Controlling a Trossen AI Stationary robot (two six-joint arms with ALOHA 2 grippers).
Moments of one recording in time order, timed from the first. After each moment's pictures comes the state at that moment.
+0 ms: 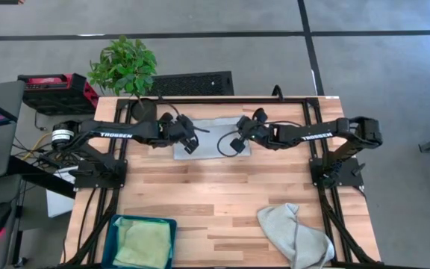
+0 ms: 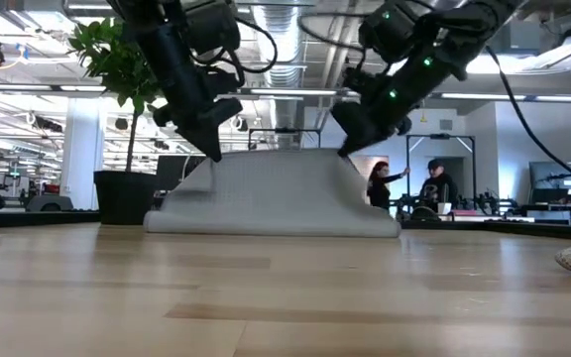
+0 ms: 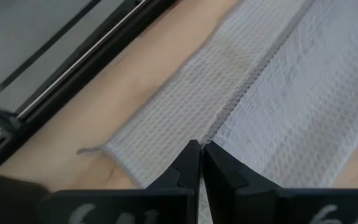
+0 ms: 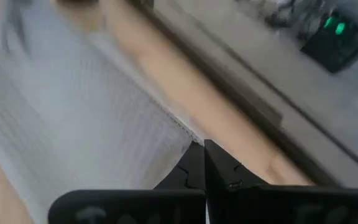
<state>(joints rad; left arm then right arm) 0.24 1.48 0.96 -0.54 -0.49 -0.40 -0.22 1.54 0.84 0.04 0.53 0.06</state>
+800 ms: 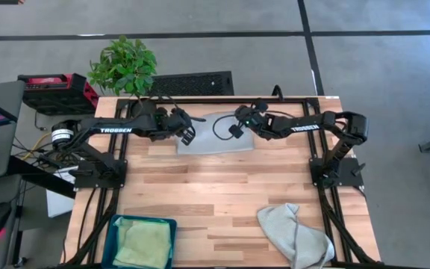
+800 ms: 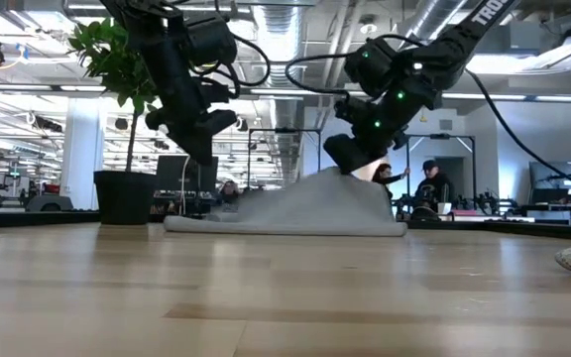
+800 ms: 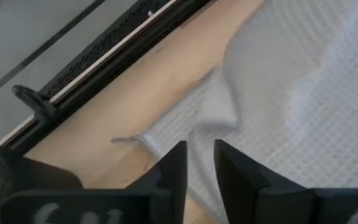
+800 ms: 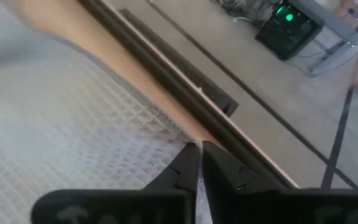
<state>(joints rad) 0.34 1.47 0.96 -0.52 -0.50 -0.38 -0.35 1.68 0.89 0.11 0.57 -0.03</state>
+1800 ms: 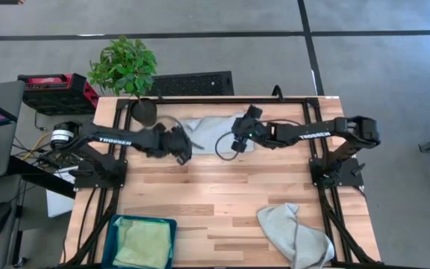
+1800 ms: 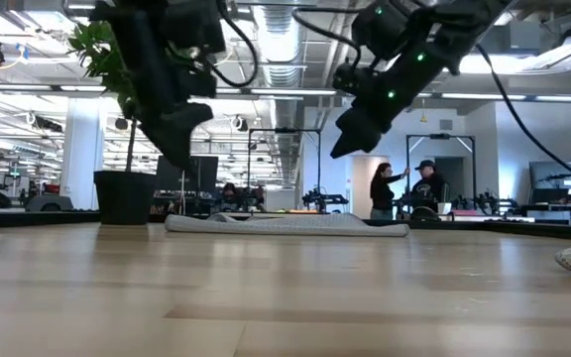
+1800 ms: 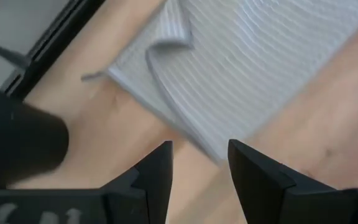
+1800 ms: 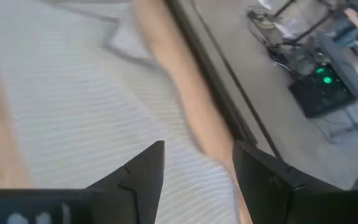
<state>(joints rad) 0.04 1.47 0.96 -0.79 -0.57 -0.61 -0.17 1.56 0.89 -0.02 0.52 -0.26</state>
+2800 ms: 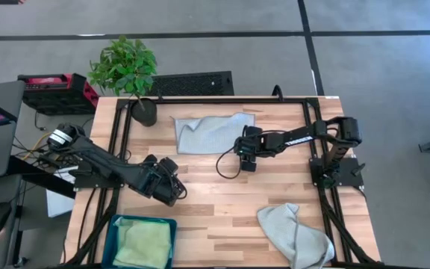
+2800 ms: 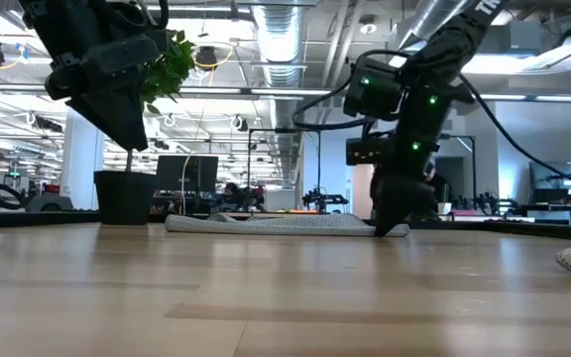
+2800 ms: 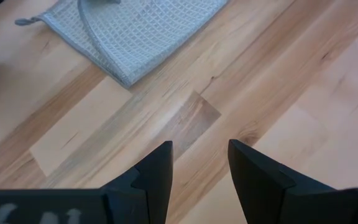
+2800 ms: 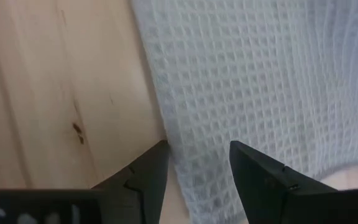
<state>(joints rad) -0.43 1.47 0.96 -0.93 -0.62 -1.17 -0.13 1.76 0.89 -0.37 0.34 -0.09</state>
